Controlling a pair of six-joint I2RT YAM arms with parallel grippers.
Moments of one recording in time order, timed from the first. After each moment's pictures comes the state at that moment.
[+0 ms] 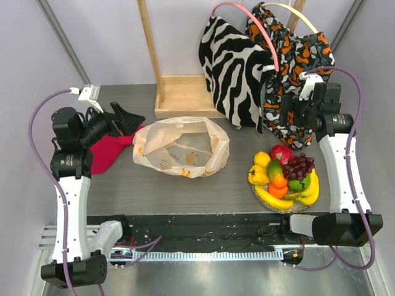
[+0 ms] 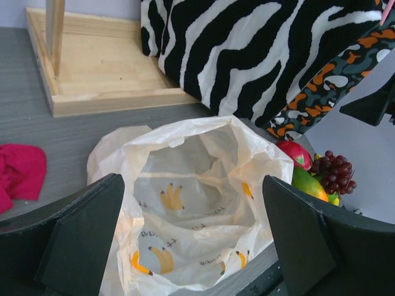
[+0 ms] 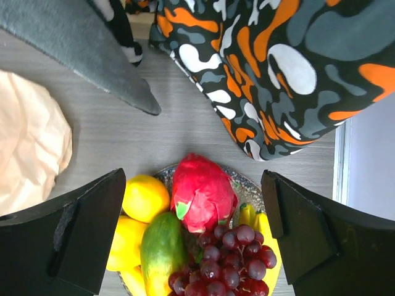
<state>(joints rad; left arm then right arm) 0.12 0.92 1.18 -0.45 0.69 -0.37 -0.06 1.25 1.42 -0.82 -0.07 -0.11</state>
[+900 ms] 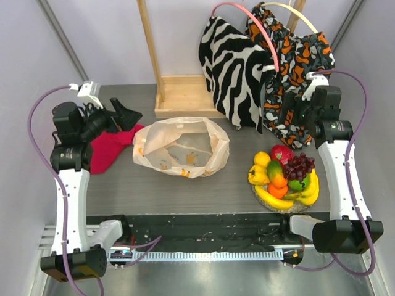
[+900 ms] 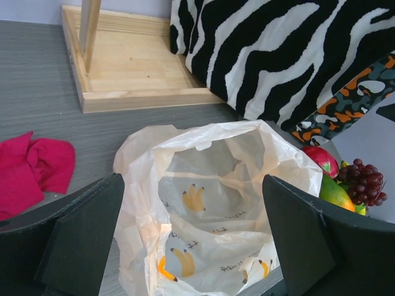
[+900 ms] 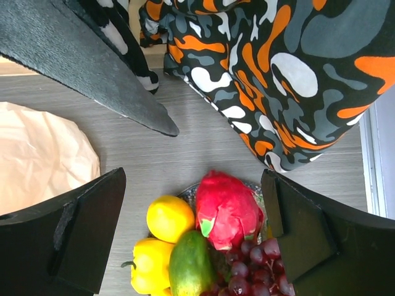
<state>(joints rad) 0.13 0.99 1.22 -0.48 0.62 -0.31 -0.06 1.19 1.34 -0.69 -0.06 0.05</state>
